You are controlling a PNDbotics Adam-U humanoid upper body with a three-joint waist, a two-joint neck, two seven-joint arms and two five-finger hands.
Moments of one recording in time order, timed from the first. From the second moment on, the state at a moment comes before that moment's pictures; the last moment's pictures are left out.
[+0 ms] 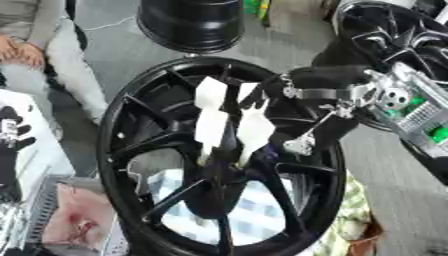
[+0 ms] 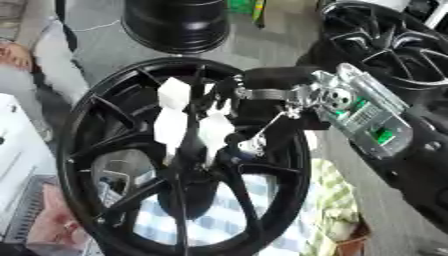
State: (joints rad) left arm -0.10 0.26 0.16 -1.61 0.15 -0.03 0.33; right arm -0.80 -0.57 0.58 -1.63 0.30 -0.21 0.63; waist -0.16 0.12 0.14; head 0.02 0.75
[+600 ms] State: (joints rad) left arm -0.11 0.26 0.16 -1.61 0.15 -0.03 0.33; right arm -0.80 -0.54 0.59 -1.57 0.33 -0.22 0.62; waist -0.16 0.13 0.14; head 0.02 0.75
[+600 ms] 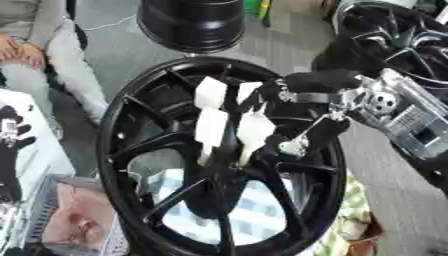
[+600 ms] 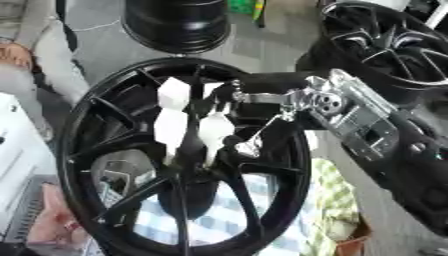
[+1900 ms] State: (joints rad) left arm -0.11 0.26 0.16 -1.61 0.15 -0.03 0.33; right arm -0.80 -0.53 0.60 -1.56 0.31 -0.21 0.58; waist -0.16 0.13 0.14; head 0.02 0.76
